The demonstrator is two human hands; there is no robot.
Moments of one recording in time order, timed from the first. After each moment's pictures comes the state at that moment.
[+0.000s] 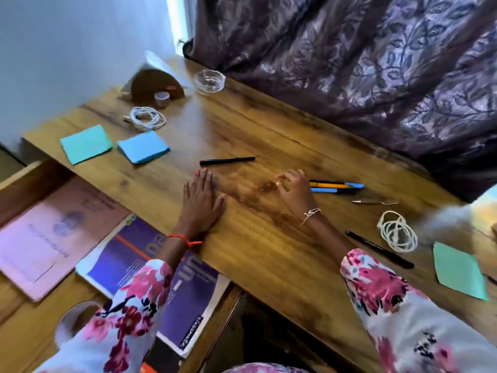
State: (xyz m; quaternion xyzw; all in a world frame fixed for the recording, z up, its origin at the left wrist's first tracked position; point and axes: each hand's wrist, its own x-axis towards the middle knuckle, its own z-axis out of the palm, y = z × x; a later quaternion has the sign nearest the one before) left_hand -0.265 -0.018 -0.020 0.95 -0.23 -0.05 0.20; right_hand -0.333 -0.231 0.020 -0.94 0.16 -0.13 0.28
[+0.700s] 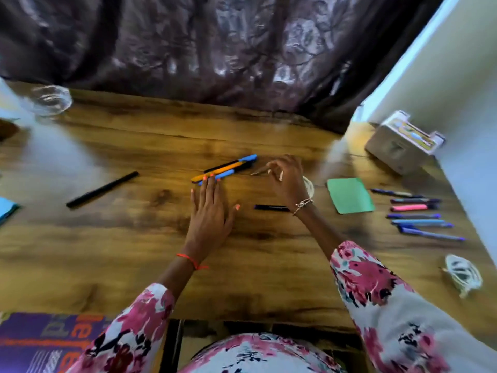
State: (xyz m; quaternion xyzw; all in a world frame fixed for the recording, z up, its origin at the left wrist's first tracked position) left_hand -0.372 -0.188 -0.009 0.85 -0.48 -0.05 0.21; right_hand -0.470 -0.358 0.029 -0.88 0.36 -0.23 0.21
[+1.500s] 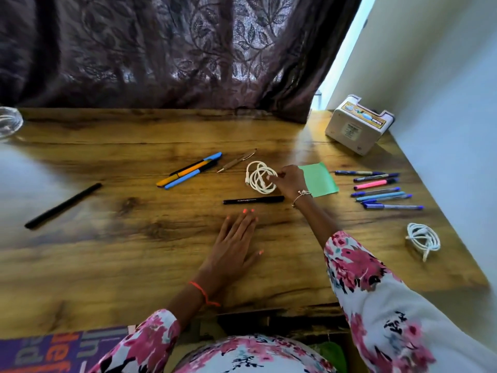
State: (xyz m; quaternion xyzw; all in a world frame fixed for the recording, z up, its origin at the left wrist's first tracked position) left_hand -0.462 -0.193 -0.031 0.71 -0.70 -0.08 0.09; right_hand -0.538 -0.389 0.026 -0.75 0.54 -0.15 0.35
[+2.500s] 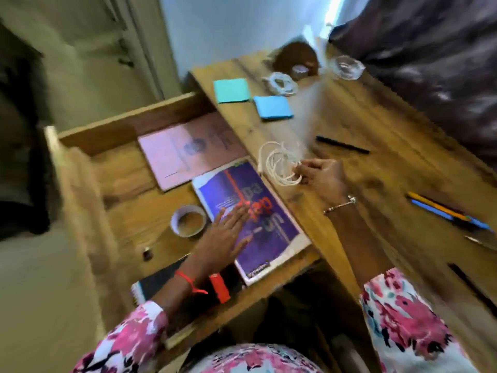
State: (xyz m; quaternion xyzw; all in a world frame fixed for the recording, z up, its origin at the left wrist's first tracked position) left_hand -0.436 0.162 -0.029 0.95 -0.25 -0.01 0.18; right_hand -0.331 -0.042 0.059 -0.75 0.14 0.06 0.65
